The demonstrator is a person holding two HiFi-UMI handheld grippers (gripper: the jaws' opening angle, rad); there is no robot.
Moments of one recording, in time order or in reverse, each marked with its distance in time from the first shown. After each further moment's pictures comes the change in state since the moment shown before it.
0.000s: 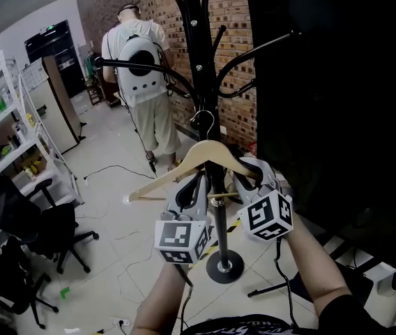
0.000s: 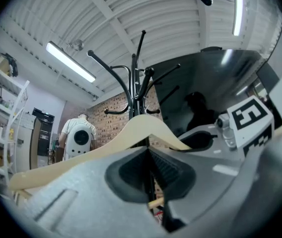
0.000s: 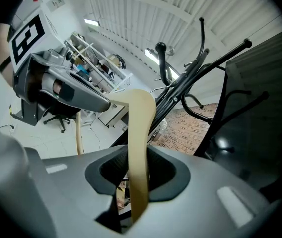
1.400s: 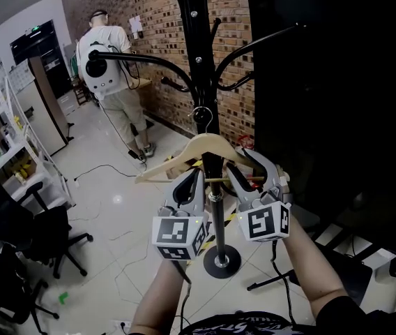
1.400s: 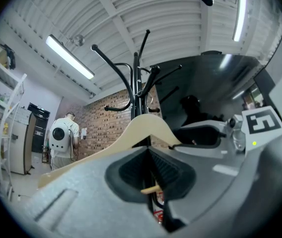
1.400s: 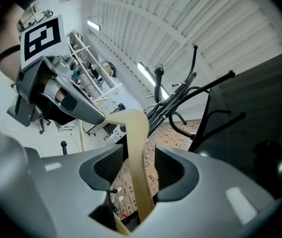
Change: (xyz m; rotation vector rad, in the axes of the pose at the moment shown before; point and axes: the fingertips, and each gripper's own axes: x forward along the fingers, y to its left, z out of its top) left arm -0.007 0.006 0.002 -0.031 -0.002 -0.058; right arm -0.027 -0.005 0.033 -0.045 -0.136 -0.212
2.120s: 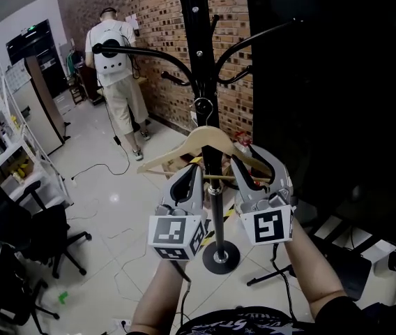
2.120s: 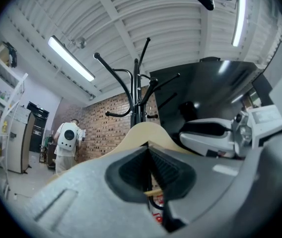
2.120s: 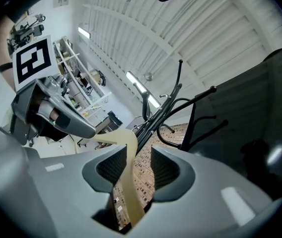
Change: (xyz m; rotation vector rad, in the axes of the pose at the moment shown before) left arm -0.018 -0.004 0.014 -0.015 -0.035 -0.015; right arm -0.030 -0.016 0.035 0.095 -0.091 -0.115
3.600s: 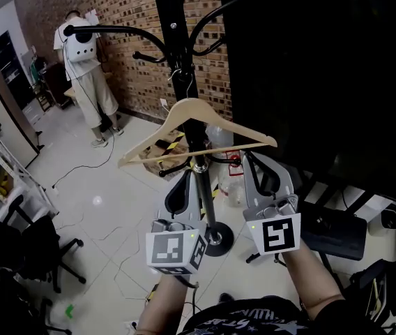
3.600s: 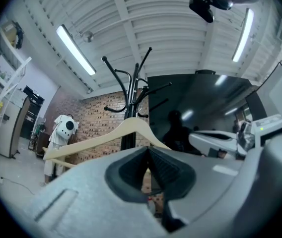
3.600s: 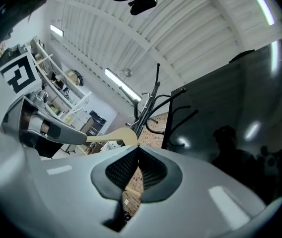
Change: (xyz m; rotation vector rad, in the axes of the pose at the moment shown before) left arm -0.058 -0.028 -0.014 -0.114 -0.017 -0.086; right arm -0.079 0.016 0.002 0.221 0.079 -0.209
